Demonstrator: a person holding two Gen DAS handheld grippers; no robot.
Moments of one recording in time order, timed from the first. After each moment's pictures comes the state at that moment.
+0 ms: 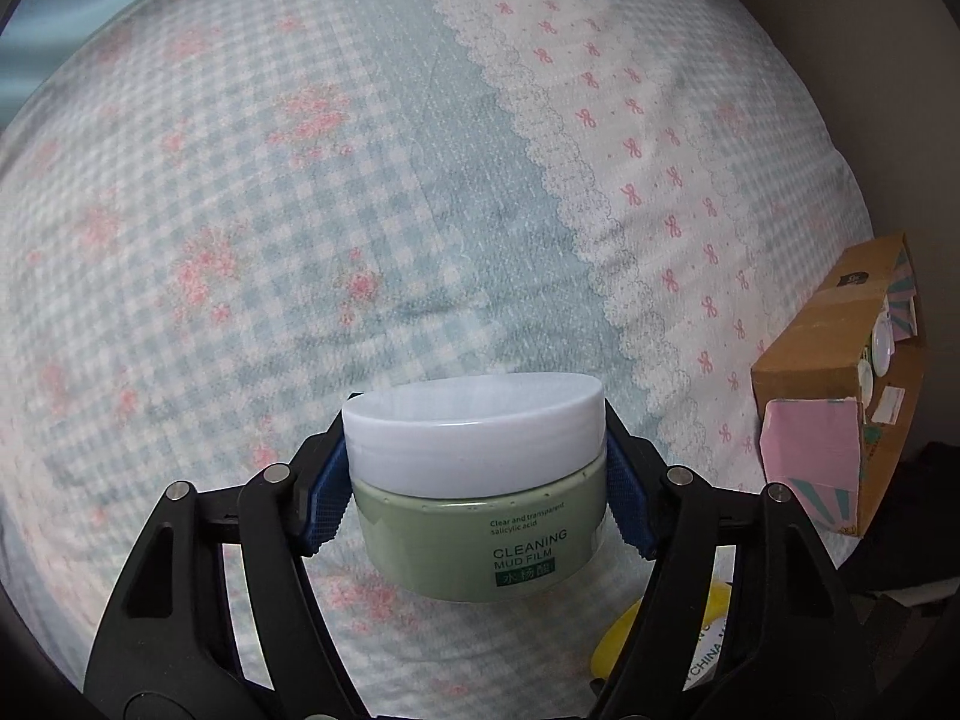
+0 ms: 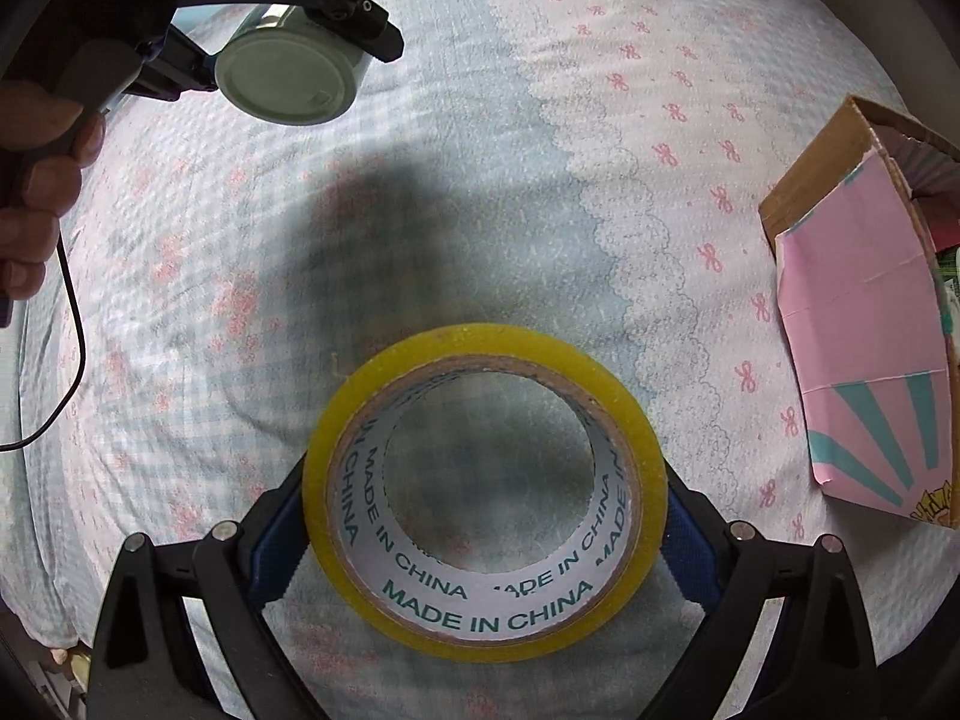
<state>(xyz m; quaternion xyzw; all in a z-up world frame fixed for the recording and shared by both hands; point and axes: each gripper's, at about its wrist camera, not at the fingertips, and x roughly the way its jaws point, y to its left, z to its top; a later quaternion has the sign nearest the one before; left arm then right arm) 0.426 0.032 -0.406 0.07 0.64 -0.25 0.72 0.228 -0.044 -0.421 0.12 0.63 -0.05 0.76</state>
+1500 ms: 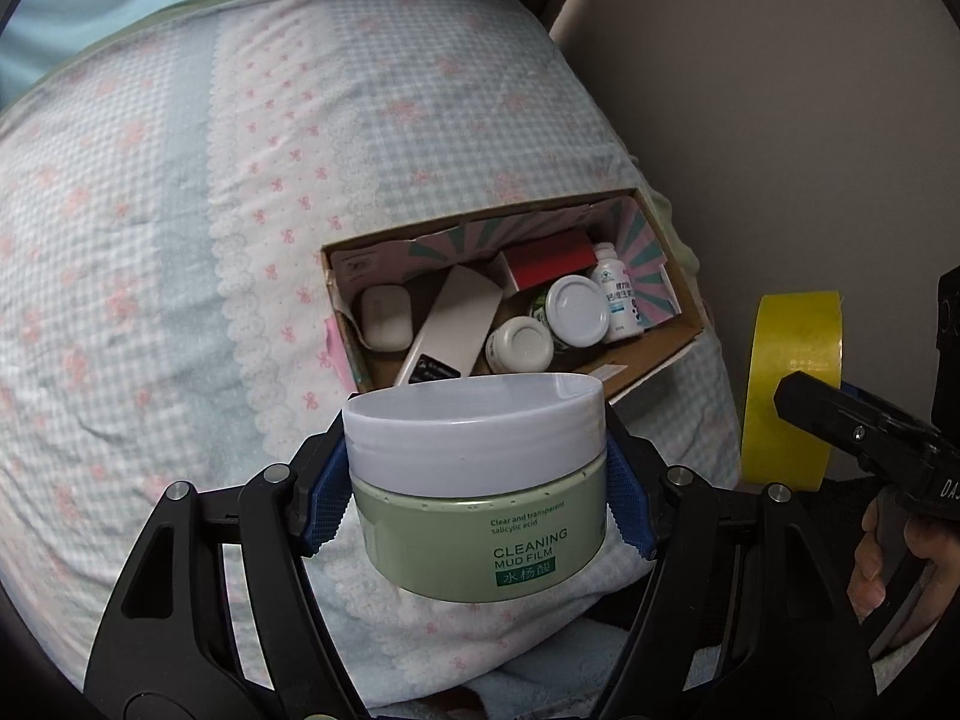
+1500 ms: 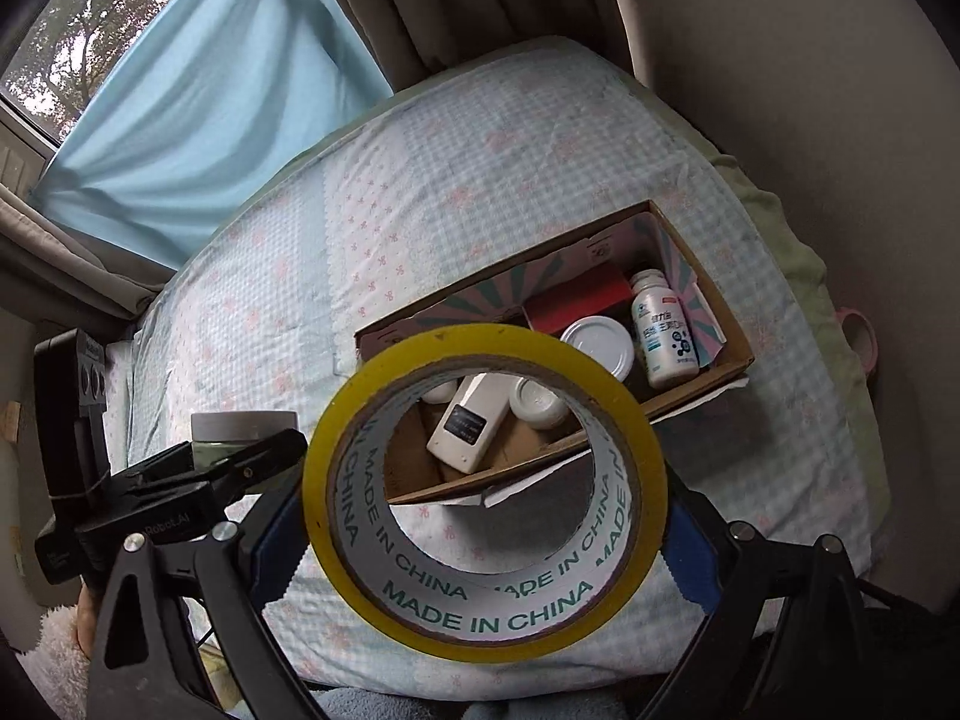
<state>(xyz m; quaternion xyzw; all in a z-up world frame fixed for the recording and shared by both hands) 0.197 -0.172 -0.263 -0.02 0.60 -0.28 0.75 0.110 -0.378 -0.220 0.22 0.55 -0.03 0.81</state>
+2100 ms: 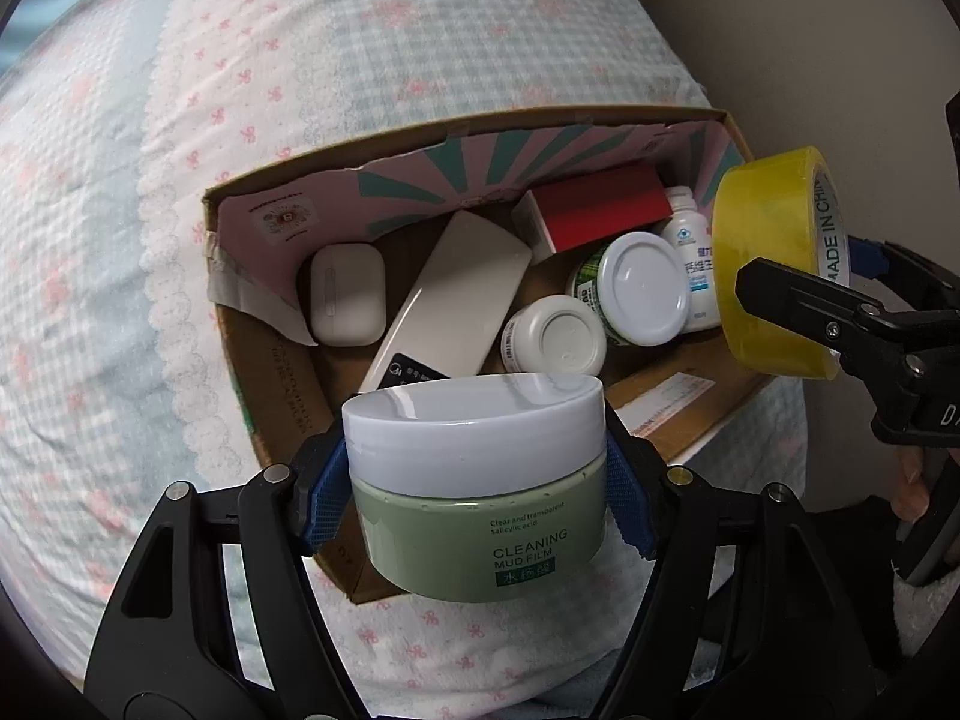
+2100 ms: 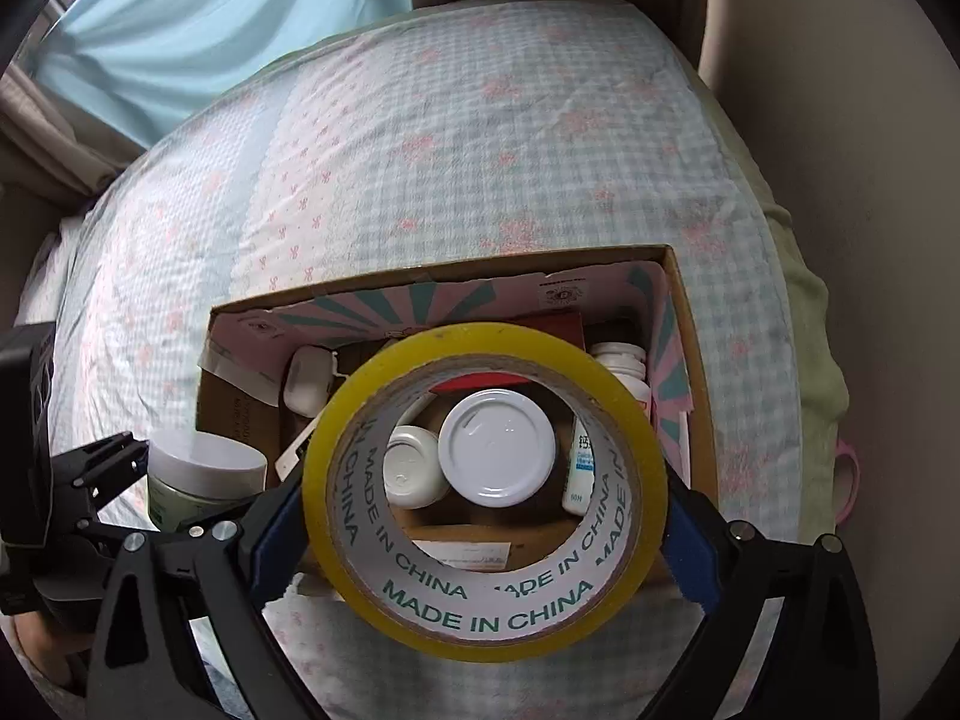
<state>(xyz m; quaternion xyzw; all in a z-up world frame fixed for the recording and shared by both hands) 0.218 -0.246 -0.369 0.02 0.66 -0.24 0.72 0.203 -0.405 -0.322 0.05 0.61 0.04 0.79</state>
